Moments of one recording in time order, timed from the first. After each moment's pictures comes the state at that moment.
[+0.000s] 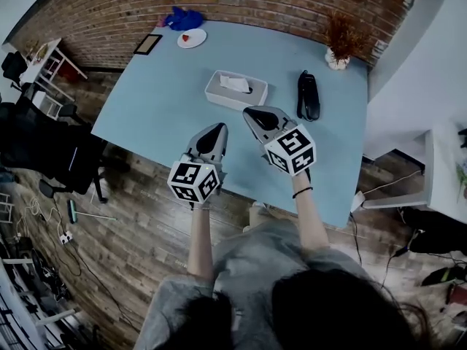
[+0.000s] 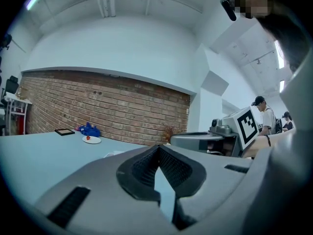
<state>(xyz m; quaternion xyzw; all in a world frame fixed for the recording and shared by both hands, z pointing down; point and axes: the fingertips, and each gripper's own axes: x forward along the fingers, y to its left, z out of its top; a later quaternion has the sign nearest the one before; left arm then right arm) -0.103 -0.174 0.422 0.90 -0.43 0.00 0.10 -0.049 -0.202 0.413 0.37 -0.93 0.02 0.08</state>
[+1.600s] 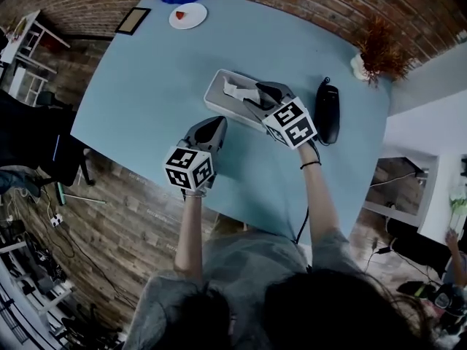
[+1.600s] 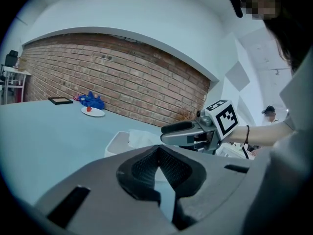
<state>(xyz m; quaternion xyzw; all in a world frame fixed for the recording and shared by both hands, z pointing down) -0.118 -0.330 0.522 0.88 -0.41 0.06 0.23 -0.055 -0.396 0.531 0.32 -0.91 0.07 0.26</state>
